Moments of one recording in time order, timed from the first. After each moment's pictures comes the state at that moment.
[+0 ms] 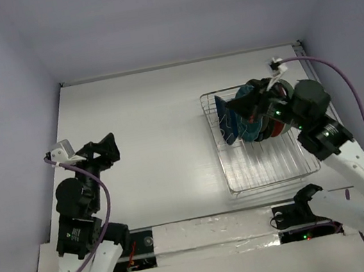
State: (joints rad) left arm -0.29 0.34 0.66 -0.26 -0.25 -0.44; right arm 0.40 0.81 0.95 -0.12 -0.38 0.56
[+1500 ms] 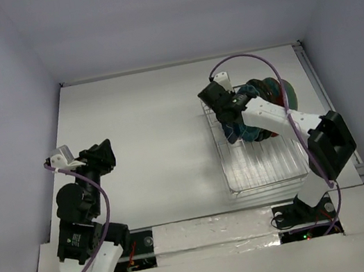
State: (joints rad) left arm -0.29 0.28 0.63 -0.29 -0.25 -0.48; right arm 0.67 1.65 1.33 -0.66 0.72 0.33
